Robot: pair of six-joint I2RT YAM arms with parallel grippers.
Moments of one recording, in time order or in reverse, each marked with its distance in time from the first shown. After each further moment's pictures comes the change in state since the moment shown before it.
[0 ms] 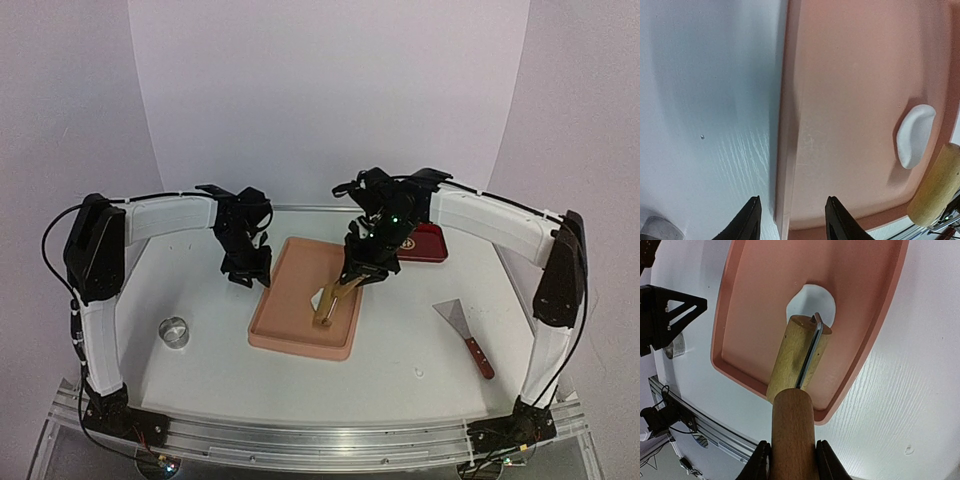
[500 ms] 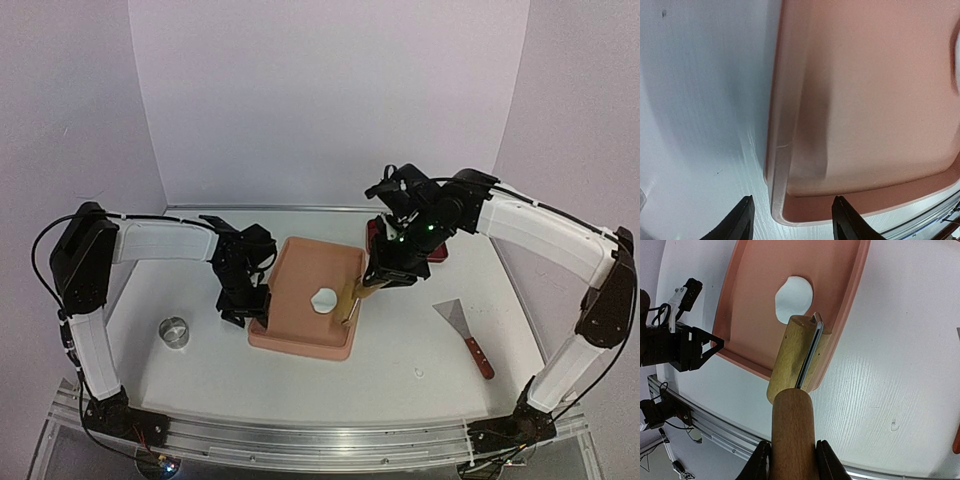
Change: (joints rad) left arm -0.120 -0.105 -0.289 0.045 0.006 -0.149; right arm 0.052 -0.258 -0.182 -0.005 0.115 0.053
